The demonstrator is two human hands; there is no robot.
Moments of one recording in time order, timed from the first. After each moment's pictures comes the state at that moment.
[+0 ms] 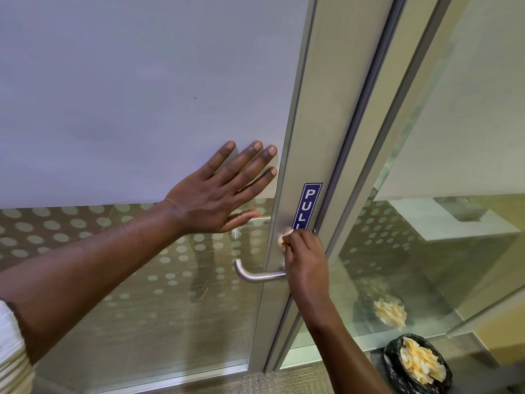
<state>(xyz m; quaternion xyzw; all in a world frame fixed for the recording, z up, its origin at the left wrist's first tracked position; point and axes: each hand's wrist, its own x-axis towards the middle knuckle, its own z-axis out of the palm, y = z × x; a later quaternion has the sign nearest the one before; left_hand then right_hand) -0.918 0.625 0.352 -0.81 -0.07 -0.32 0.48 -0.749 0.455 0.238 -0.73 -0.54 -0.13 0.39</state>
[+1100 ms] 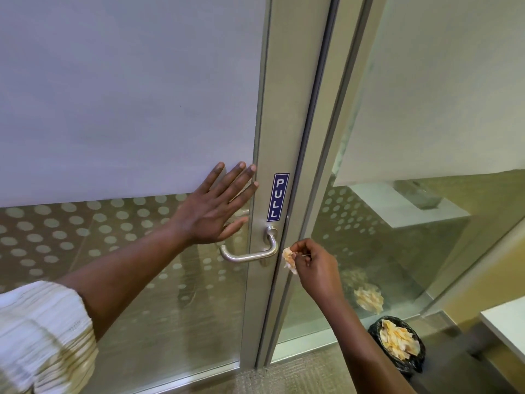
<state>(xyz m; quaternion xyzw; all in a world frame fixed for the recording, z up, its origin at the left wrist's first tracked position) -0.908 0.591 0.315 -0.89 -0.09 -0.29 0.34 -0.735 0.366 0.260 -0.79 -0.42 0.08 0.45</state>
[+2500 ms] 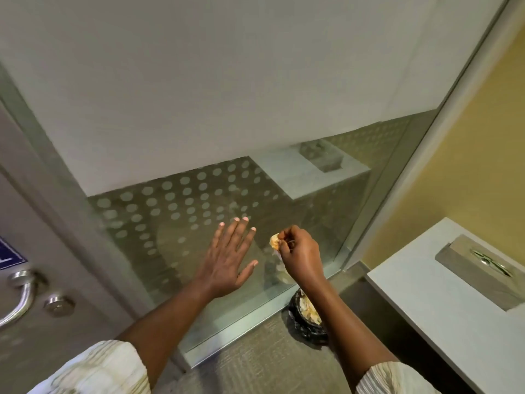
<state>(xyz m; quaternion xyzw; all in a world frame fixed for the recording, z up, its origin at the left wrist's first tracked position) -0.521 0.385 0.156 -0.98 -0.12 -0.15 0.06 -0.378 0.231 0.182 -0.85 -0.33 0.02 0.42</state>
